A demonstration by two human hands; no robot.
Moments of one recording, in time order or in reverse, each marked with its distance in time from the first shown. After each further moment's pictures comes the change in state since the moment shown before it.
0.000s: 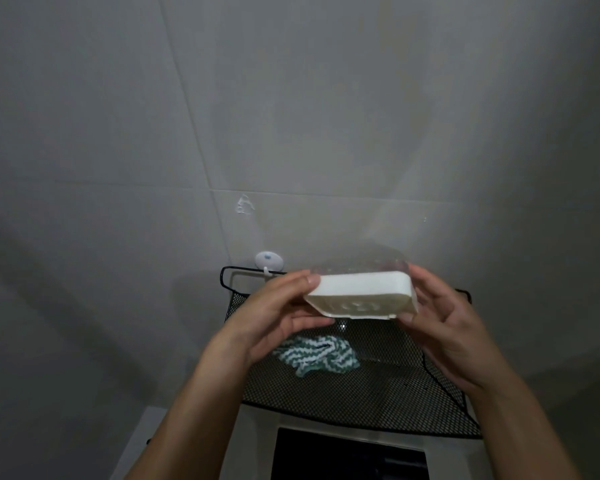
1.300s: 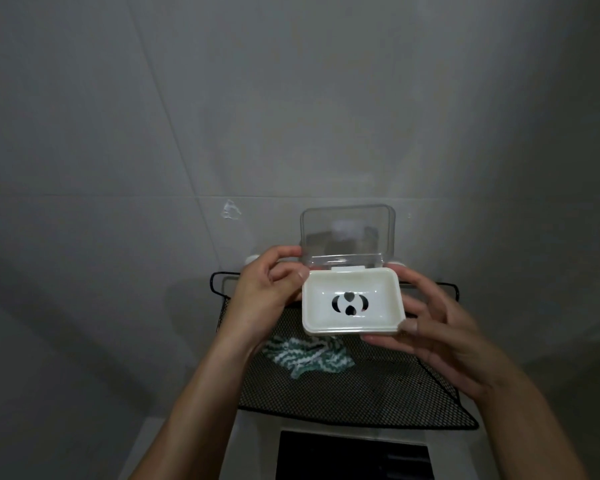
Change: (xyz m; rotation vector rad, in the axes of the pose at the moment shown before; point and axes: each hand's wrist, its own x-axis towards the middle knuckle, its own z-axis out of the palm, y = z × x) left_hand 0.008 0.006 0.009 0.386 0.184 0.416; right_hand -0.013 -0.014 -0.001 0.175 -0.066 0.190
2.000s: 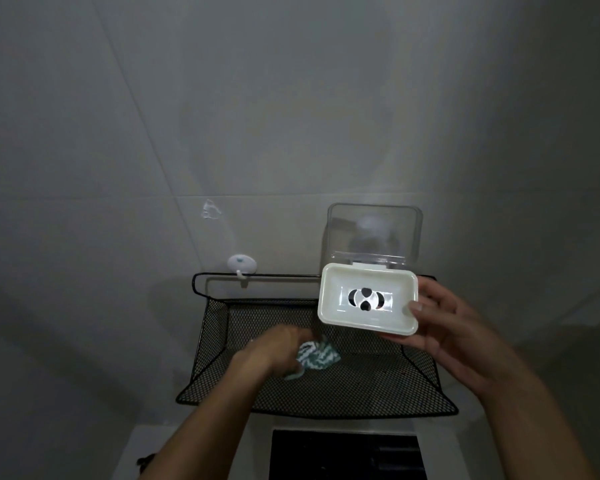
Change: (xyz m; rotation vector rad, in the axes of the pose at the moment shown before) left_hand 0.011 -0.093 0.008 1.374 -0.690 -0.115; right_hand -0.020 -0.008 -0.020 -0.067 0.290 0.022
